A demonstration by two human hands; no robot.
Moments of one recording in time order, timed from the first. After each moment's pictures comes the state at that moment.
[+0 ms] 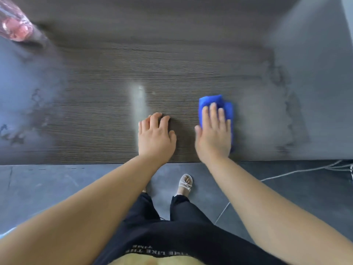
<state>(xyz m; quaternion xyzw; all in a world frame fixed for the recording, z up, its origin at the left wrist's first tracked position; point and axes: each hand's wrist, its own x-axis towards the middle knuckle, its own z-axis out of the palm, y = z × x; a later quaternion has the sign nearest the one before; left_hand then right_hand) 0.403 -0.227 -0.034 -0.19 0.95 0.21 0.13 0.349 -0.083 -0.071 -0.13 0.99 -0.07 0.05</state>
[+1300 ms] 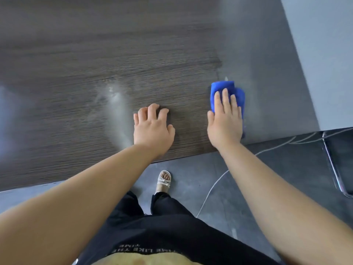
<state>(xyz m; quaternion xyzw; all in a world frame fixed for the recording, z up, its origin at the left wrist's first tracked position) 0.322 -0.077 -0.026 -0.09 0.96 0.18 0.19 0.272 0.103 -0.066 -0.05 0.99 -0.07 0.06</state>
